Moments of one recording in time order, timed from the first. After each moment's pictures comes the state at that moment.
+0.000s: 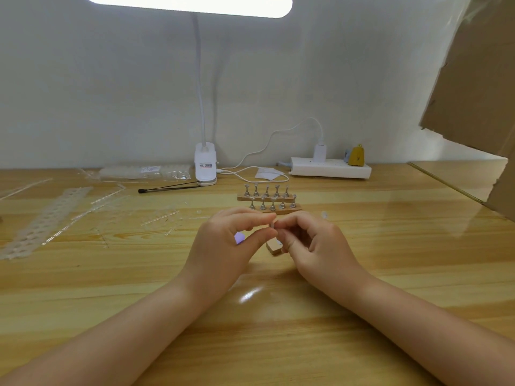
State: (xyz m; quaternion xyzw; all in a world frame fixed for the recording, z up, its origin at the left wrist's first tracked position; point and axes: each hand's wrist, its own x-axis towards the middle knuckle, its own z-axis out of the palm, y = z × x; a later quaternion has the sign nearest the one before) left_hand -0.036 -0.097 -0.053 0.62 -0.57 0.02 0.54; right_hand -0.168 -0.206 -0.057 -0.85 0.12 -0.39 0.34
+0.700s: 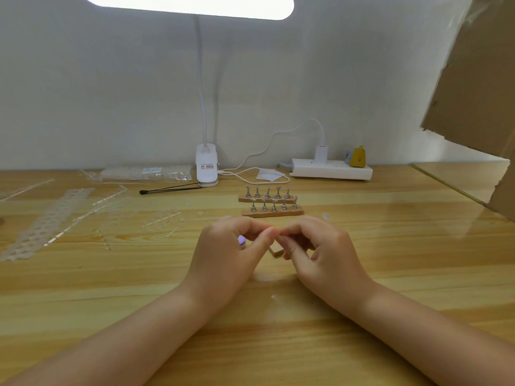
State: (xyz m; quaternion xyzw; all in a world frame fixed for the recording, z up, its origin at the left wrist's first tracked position) left_hand -0.042 -0.094 -0.054 0.65 -0.55 0.03 0.53; right_hand -0.172 -0.203 -0.057 -0.88 0.08 -0.42 0.21
